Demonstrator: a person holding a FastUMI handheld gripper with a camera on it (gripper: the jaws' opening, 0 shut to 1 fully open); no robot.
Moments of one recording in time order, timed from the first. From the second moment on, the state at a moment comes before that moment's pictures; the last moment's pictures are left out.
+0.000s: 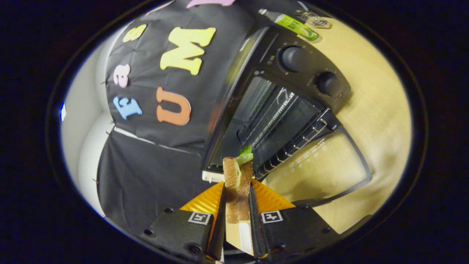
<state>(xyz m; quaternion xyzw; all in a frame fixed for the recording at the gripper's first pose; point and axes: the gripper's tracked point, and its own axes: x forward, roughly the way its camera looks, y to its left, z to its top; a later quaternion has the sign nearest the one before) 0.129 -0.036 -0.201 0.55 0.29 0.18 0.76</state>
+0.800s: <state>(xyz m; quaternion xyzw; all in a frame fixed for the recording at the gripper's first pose) 0.237 -0.038 -0.231 0.61 0.10 0.00 0.78</state>
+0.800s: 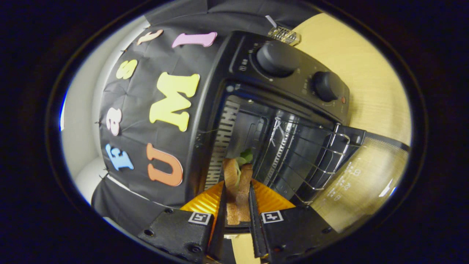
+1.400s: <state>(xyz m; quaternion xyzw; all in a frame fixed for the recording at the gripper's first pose) 0.222 -0.026 -0.259 0.23 0.23 -0.03 0.95</state>
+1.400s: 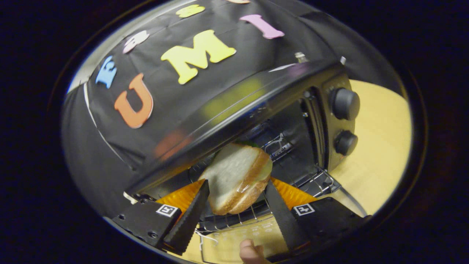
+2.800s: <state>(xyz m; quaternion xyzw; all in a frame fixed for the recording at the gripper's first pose) 0.203 -0.043 -0.244 0.09 0.23 0.00 0.97</state>
